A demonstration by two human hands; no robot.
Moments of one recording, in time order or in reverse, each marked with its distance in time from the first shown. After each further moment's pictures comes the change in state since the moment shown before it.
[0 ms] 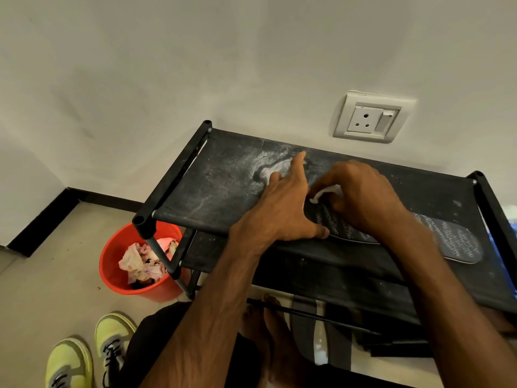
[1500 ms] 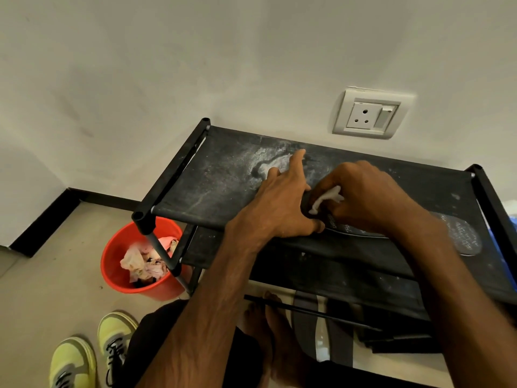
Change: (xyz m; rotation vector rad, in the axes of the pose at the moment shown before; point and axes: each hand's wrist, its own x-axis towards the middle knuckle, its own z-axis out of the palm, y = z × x) left_hand -0.004 0.002 -0.006 0.055 0.001 0.028; right_hand -0.006 -0.004 -0.013 0.006 -0.129 -0.021
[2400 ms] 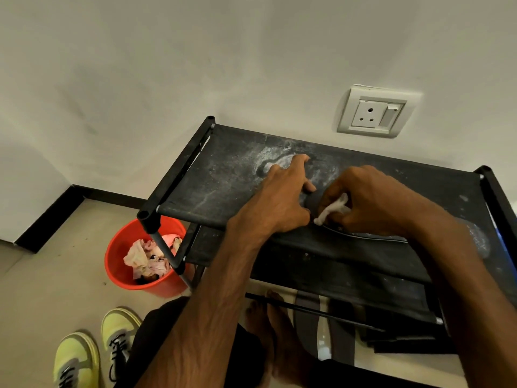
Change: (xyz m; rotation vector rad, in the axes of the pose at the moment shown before) left_hand 0.005 -0.010 0.001 -0.020 0.066 -0.010; right_hand -0.007 0.005 -0.004 0.095 -0.153 -0.014
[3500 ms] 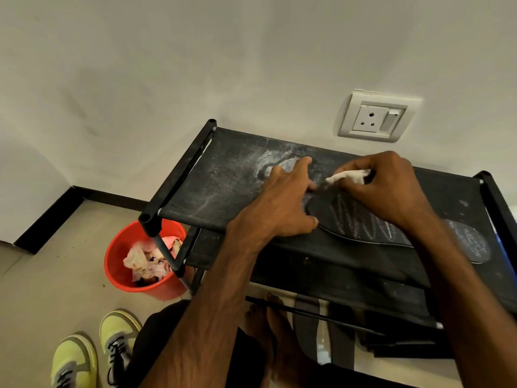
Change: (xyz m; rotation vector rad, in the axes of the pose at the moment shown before) left_hand -0.006 0.006 -0.007 0.029 -0.060 0.014; right_hand 0.010 0.026 0.011 0.252 0.531 0.132
